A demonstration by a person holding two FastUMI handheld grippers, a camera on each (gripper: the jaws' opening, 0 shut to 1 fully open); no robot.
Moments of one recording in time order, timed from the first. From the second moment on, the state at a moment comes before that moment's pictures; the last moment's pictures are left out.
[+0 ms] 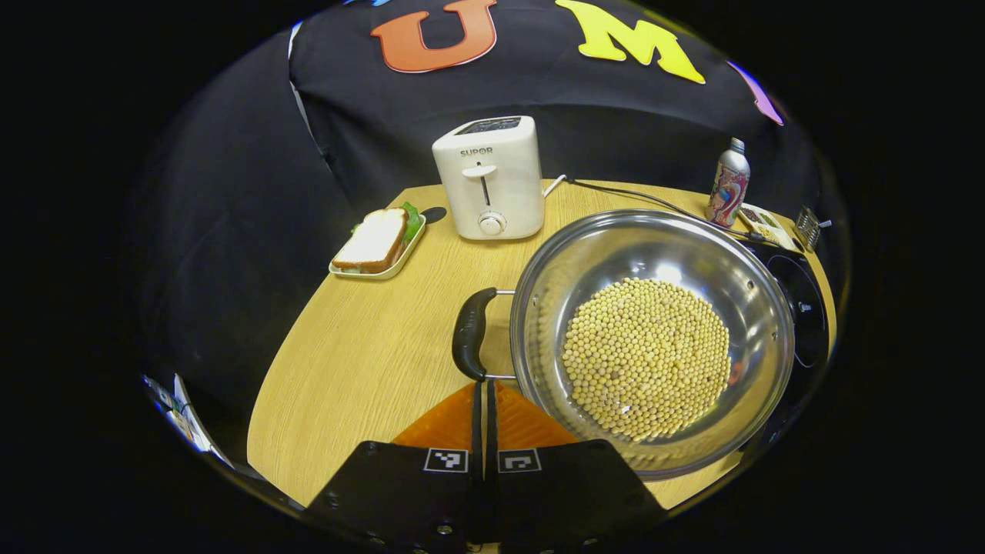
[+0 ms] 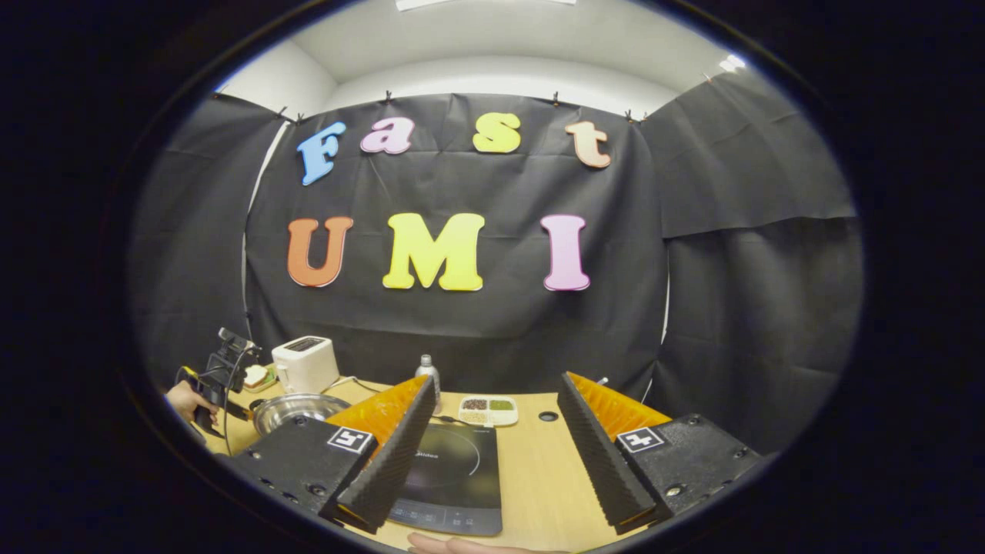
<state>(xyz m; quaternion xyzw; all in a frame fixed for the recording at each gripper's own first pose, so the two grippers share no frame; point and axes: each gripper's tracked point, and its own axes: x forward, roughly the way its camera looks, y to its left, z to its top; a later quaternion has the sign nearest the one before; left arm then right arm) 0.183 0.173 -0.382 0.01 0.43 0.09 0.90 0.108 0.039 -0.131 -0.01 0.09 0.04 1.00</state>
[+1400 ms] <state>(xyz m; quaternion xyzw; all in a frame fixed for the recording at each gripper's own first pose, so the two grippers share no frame) 0.164 0.154 -0.307 -0.02 0.34 0.03 0.94 0.161 0.197 -0.275 -0.04 0.24 0.09 0.97</state>
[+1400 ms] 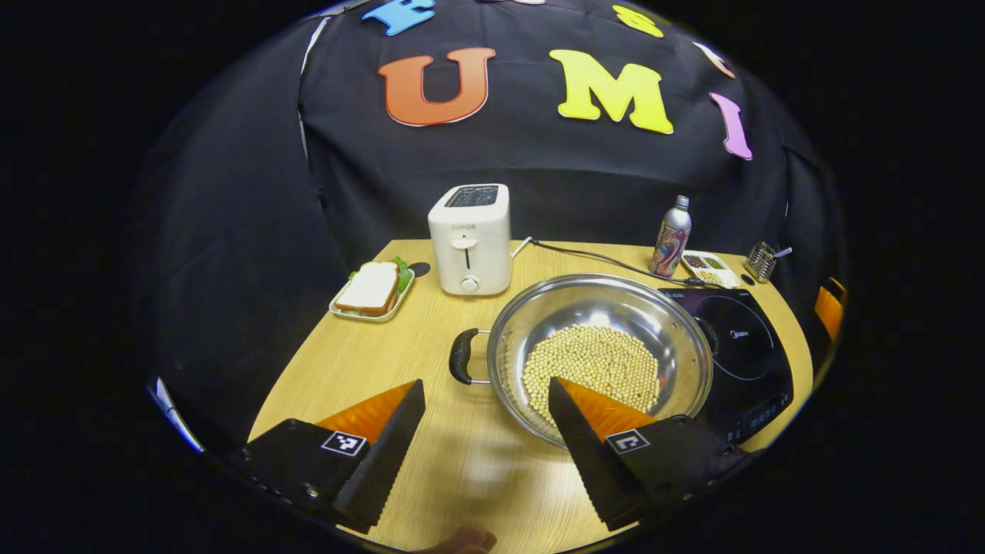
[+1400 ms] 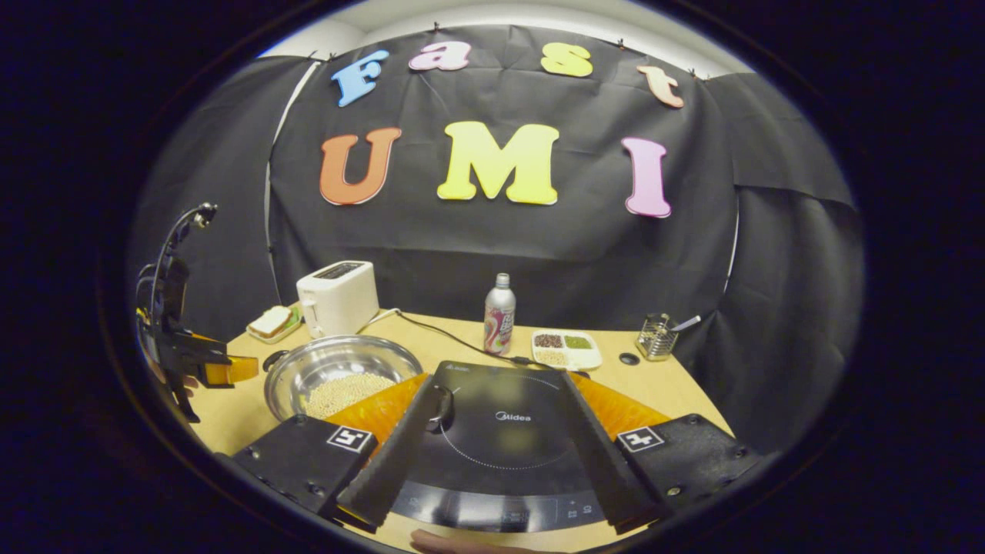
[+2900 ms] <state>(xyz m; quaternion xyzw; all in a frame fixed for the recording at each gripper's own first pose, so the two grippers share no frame) 0.241 0.169 -0.395 -0.05 0.40 0.00 0.92 0.239 0.284 -0.436 -0.03 0.38 0.11 0.92</state>
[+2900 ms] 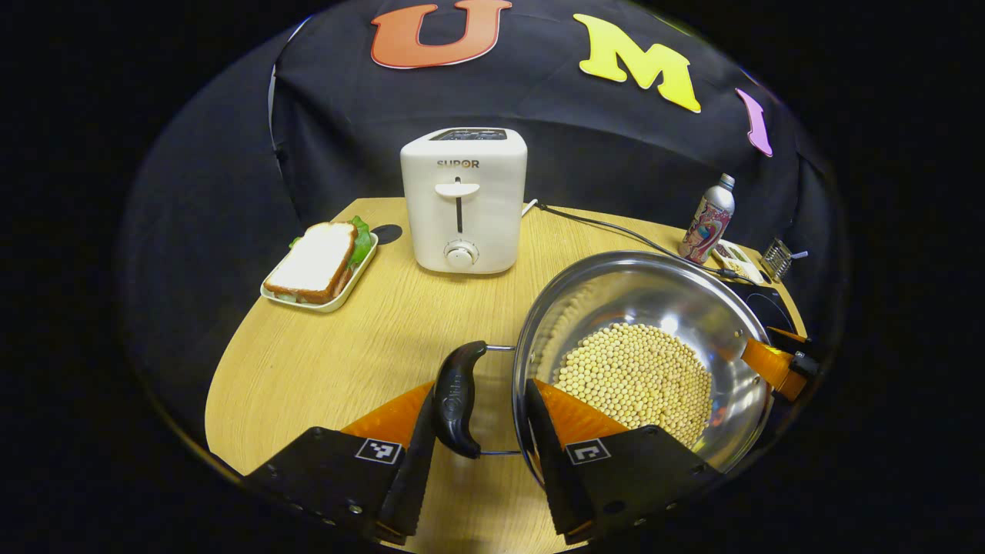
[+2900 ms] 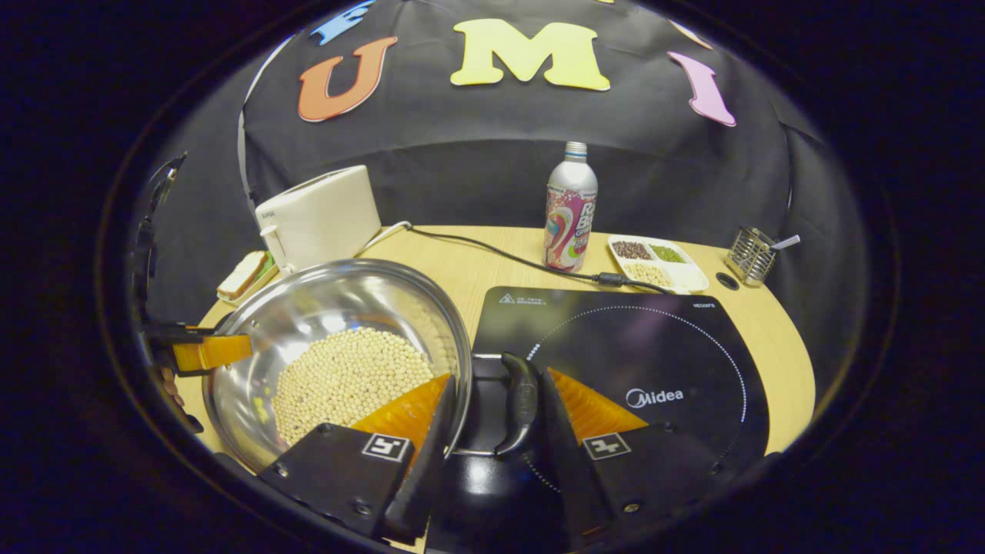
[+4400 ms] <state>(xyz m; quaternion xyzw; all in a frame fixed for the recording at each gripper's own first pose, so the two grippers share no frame) 0.197 0.053 -0.165 -0.01 0.31 -0.01 0.95 0.227 0.142 -0.202 -0.02 0.31 0.13 0.94</state>
